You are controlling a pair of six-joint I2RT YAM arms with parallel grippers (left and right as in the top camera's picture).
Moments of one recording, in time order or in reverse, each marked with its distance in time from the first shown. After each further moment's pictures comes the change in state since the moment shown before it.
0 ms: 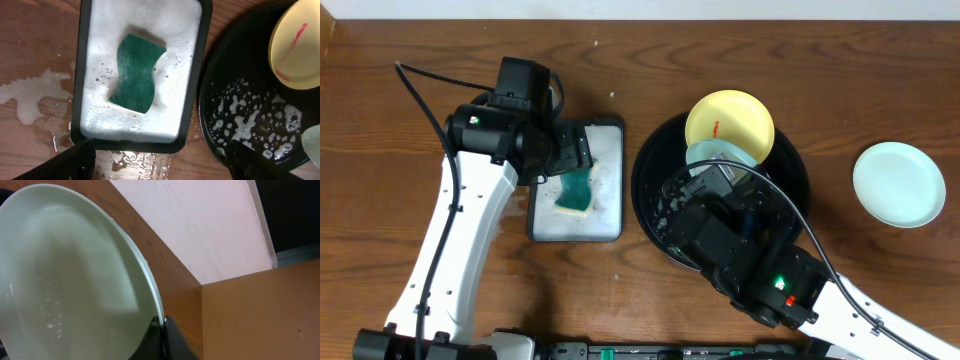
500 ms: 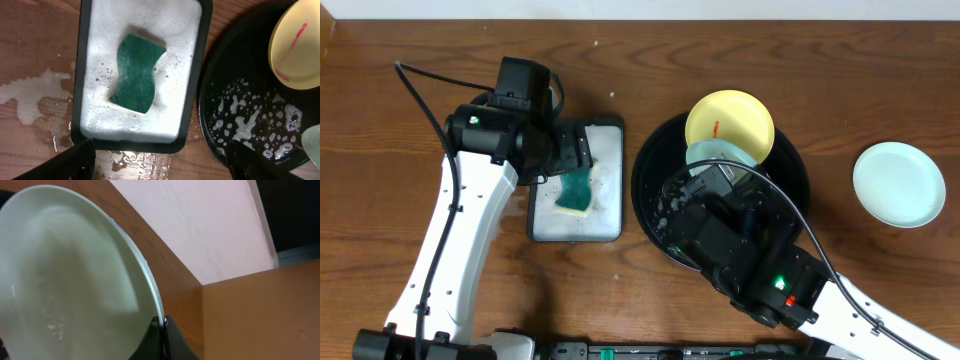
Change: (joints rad) left arm 0.000 0.000 0.000 0.000 0.000 0.000; right arm 0.000 0.000 0.000 0.006 -0.010 0.004
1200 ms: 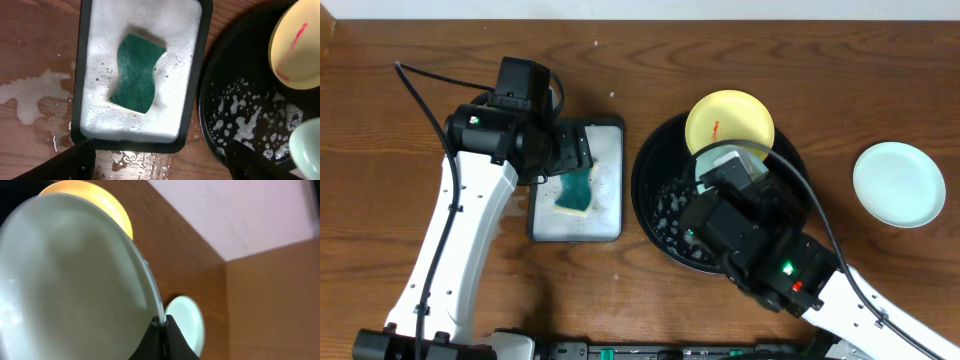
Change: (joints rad) left arm 0.000 0.000 0.000 0.000 0.000 0.000; right arm -0.115 0.000 0.003 -0.106 -0.153 0.159
